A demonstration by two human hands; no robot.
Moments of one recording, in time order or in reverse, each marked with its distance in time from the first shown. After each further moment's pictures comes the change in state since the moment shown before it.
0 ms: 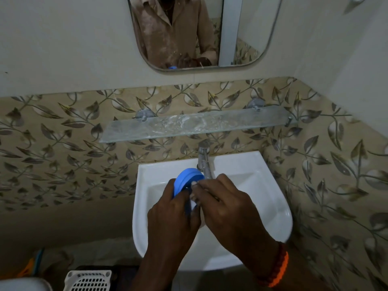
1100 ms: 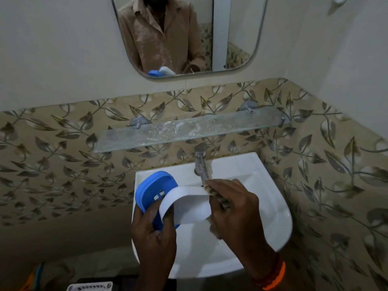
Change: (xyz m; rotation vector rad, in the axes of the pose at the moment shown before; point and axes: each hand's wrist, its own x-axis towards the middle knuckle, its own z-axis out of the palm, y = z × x) left_hand -0.013 -0.021 0.011 -0.441 0.403 -0.229; right_hand -0.004 0.004 0.007 0.376 0.224 0.532
